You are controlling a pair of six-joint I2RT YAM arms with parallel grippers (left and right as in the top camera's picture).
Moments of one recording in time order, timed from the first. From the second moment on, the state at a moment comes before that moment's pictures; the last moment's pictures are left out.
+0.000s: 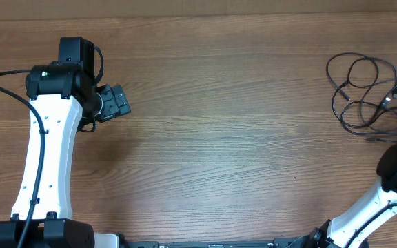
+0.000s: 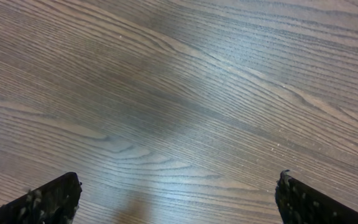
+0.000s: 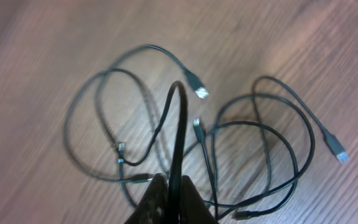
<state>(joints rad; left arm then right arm) 0.02 1.58 1.57 -1.35 -0.06 -0.39 -0.53 2.10 2.18 -1.25 0.11 0.47</state>
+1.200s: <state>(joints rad) -0.14 1.58 1.57 -1.16 0.02 -0.15 0.03 2.03 2.18 -1.42 -0.16 0.15</state>
